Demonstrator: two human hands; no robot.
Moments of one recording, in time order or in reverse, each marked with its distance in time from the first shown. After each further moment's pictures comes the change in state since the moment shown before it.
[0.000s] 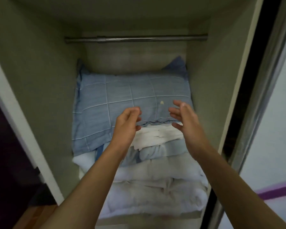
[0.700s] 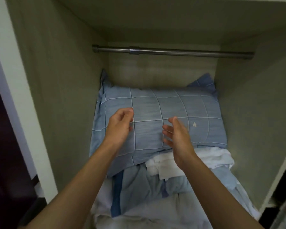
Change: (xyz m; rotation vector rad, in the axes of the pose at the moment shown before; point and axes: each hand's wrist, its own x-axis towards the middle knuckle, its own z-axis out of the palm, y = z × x) left_hand 0.144 -0.010 -0.131 0.061 0.080 0.097; right_hand 0.093 0.040 0.171 0.163 0.025 0.268
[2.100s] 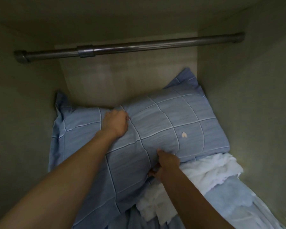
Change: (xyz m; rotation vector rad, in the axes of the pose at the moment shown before) left_hand 0.239 -0.089 0.095 1.373 -0.324 0.440; right_hand 0.164 0.085 0.001 0.256 0.329 0.453
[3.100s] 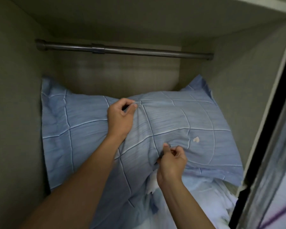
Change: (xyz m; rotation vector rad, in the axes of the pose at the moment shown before) left_hand -0.106 0.052 -0.055 -1.271 0.533 0.005; right_hand -0.106 0.036 -0.038 0.255 0.259 -0.667
